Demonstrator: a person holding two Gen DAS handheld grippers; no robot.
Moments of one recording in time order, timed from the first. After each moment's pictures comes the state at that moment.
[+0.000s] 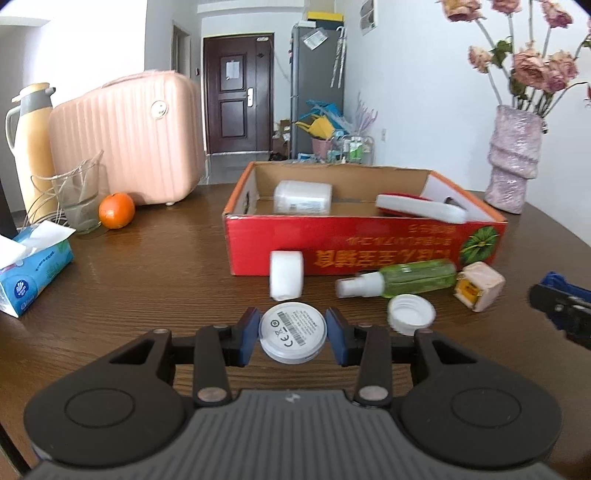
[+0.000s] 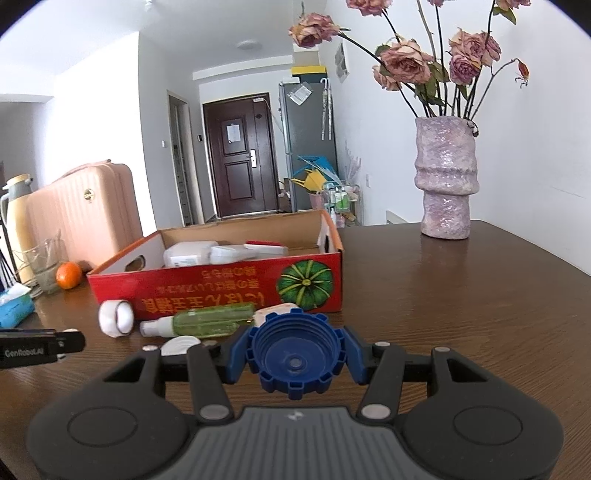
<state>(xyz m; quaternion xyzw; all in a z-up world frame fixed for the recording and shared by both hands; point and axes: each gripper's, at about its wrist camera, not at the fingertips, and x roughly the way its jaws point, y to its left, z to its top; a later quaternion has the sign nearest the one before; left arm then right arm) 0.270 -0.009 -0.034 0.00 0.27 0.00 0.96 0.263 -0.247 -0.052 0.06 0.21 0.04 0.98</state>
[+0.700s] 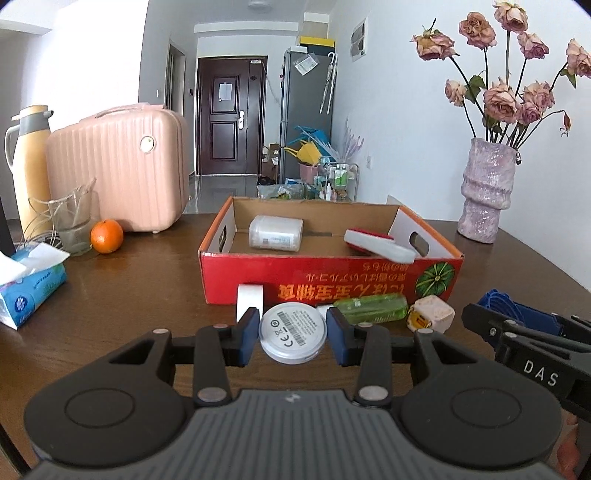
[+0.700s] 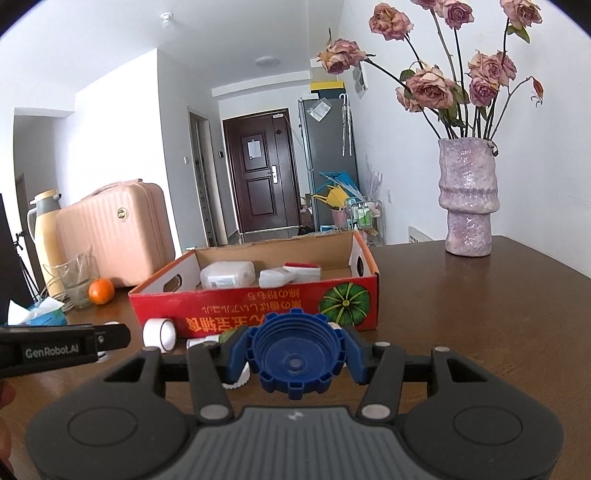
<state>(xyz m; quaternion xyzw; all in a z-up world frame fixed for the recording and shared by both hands) 0.248 -0.032 -0.001 -0.01 0.23 -0.02 0.97 0.251 -0.235 -0.031 0.07 0.18 0.07 0.98</state>
